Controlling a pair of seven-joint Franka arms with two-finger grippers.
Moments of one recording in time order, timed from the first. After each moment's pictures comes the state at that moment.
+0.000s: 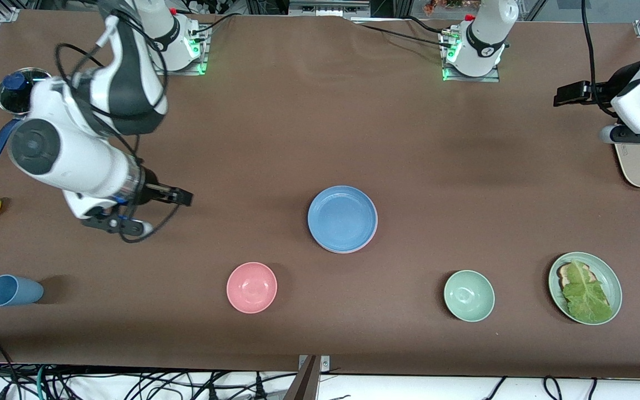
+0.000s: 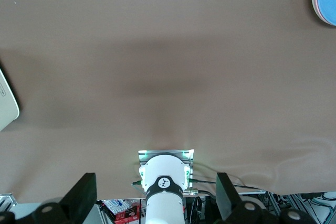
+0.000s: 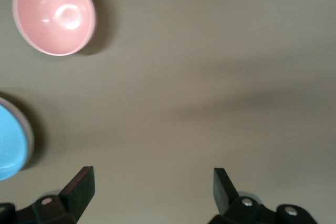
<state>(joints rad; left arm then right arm) 0.01 0.08 -0.02 -1.49 -0.02 1.16 0.01 0.62 0.41 -0.48 -1.44 0.22 1.69 0.30</state>
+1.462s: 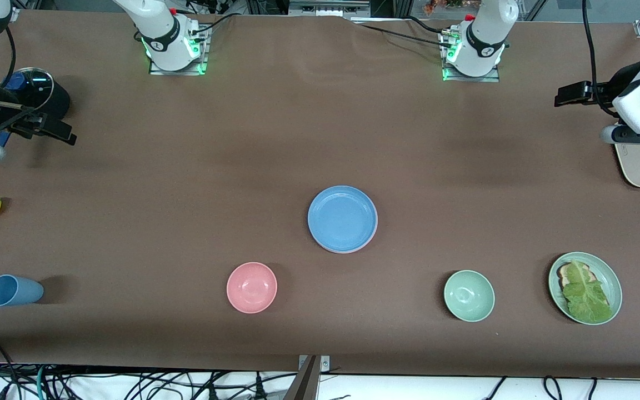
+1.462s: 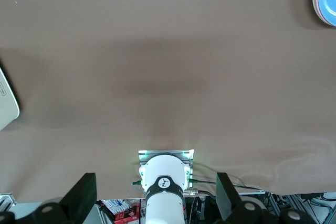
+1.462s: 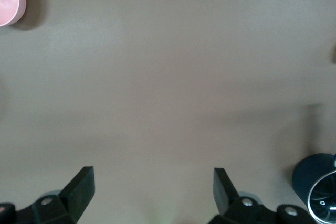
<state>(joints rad) 0.01 0.08 -0.01 -1.49 -0.02 1.16 0.01 0.03 0.00 -0.06 -1.70 0.02 1.61 0.12</state>
